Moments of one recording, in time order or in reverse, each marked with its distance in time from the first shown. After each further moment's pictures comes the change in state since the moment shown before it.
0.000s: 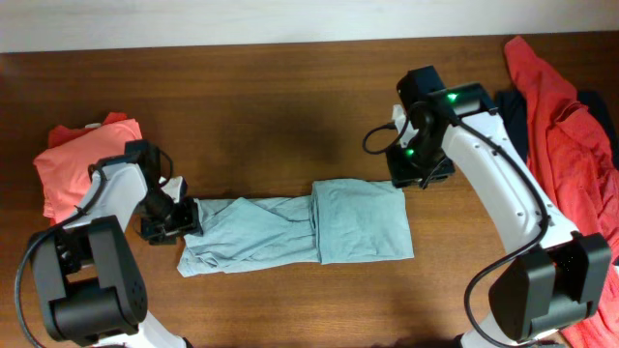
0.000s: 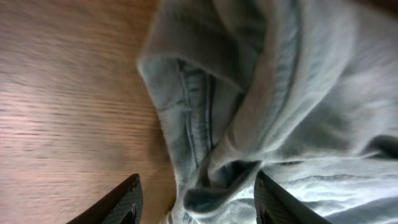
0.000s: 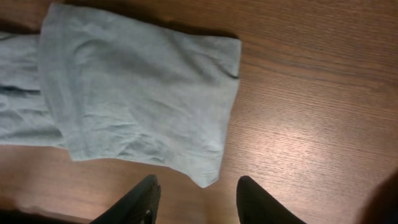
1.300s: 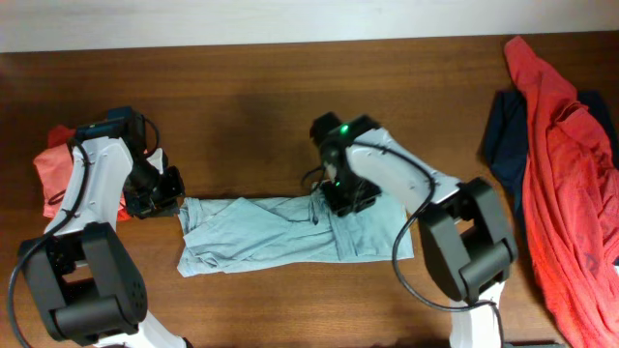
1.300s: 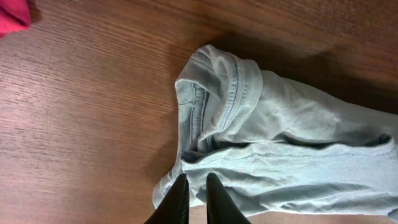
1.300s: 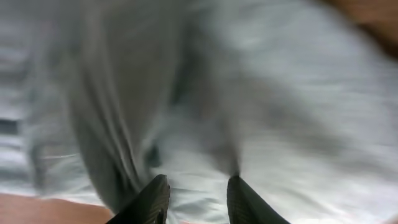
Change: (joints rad) left arm 0.000 0.002 0.274 -0.219 -0.026 -0.154; right arm 0.311 0.303 -0.039 0.167 0.017 0.094
